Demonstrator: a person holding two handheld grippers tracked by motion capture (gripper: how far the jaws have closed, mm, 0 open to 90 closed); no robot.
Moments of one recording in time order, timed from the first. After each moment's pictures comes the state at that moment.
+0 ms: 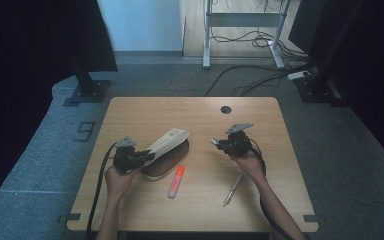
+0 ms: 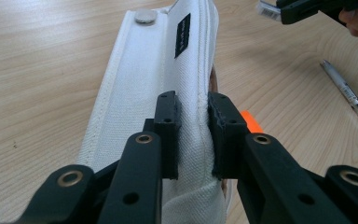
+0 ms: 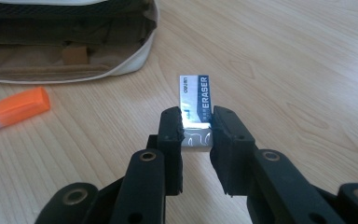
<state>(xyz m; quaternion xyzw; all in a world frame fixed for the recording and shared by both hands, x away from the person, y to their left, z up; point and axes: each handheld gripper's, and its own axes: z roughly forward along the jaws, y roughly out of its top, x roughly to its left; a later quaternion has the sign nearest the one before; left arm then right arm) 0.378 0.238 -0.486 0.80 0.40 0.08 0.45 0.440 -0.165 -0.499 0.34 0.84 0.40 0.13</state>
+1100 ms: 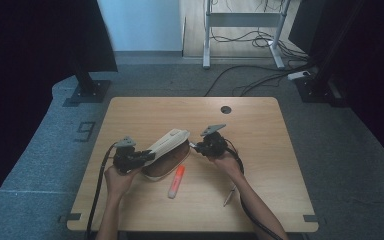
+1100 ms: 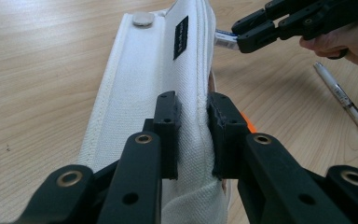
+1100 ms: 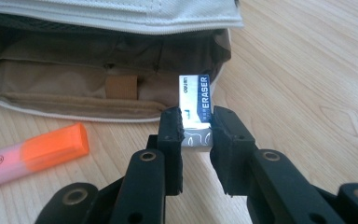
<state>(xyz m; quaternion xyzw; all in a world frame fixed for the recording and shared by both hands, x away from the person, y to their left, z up) 0.378 0.239 -0.485 0.80 0.39 0.08 0.45 0.448 -0.091 -0.510 0.30 0.86 0.39 0.11</state>
